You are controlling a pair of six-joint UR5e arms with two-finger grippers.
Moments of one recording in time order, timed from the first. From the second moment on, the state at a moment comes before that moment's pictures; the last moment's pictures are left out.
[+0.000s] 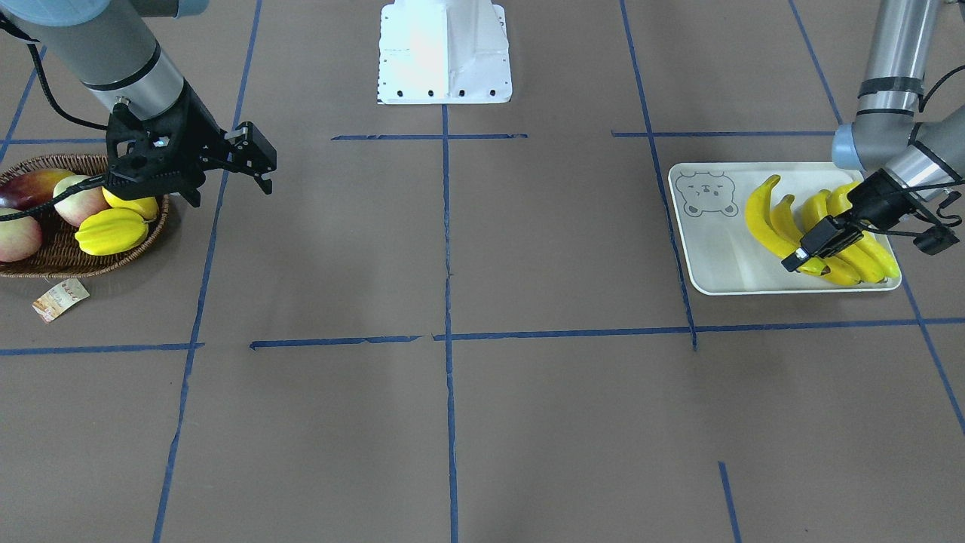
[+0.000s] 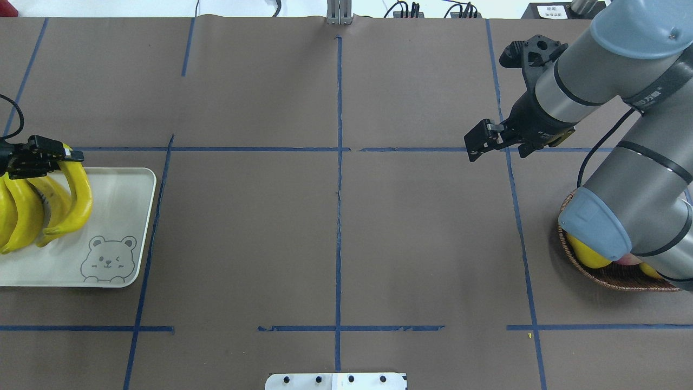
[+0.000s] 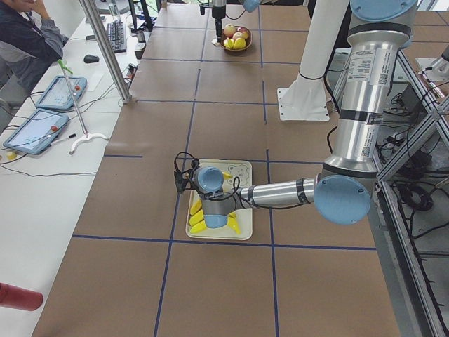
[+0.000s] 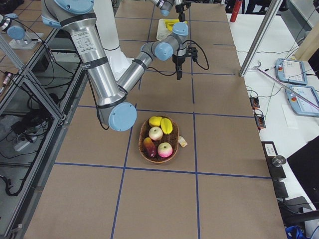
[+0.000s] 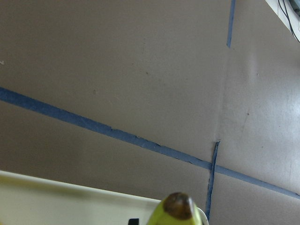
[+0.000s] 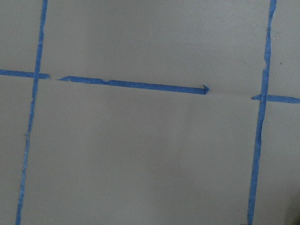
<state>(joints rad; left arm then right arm) -1.05 -1.67 -1.19 -3.20 -2.28 -1.57 0.86 -1.17 2.03 -1.73 2.16 0.84</state>
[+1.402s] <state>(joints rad) -1.01 -1.67 -1.15 -3.20 -2.29 -1.56 0.85 -1.17 2.02 -1.73 2.15 0.84</state>
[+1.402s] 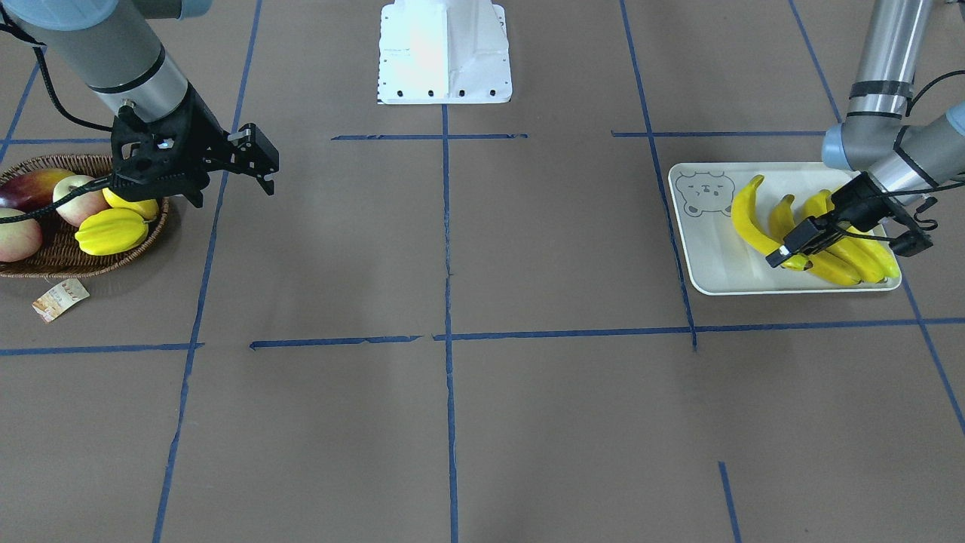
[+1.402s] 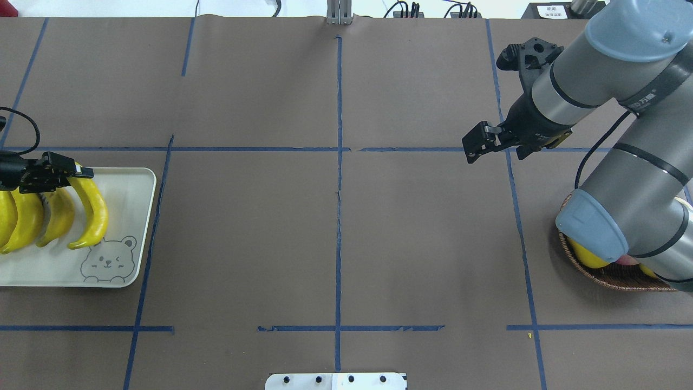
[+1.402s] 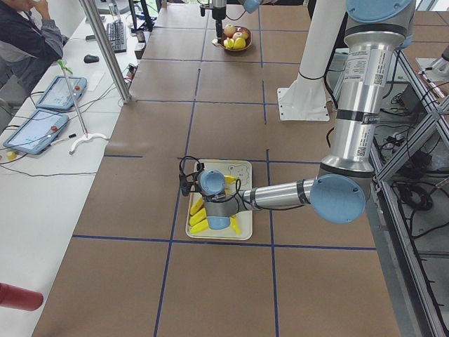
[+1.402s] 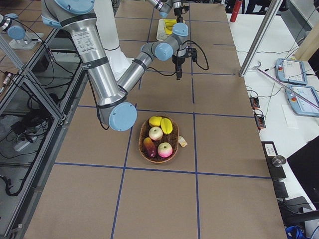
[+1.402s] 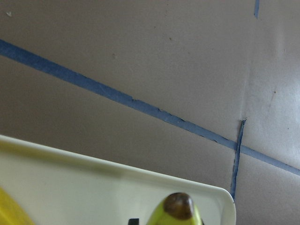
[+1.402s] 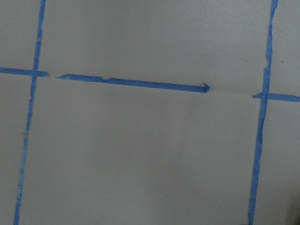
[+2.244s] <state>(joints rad) -1.09 -1.67 -1.16 -3.20 -2.42 -1.56 0.85 -1.17 2.03 -1.73 2.15 0.84</state>
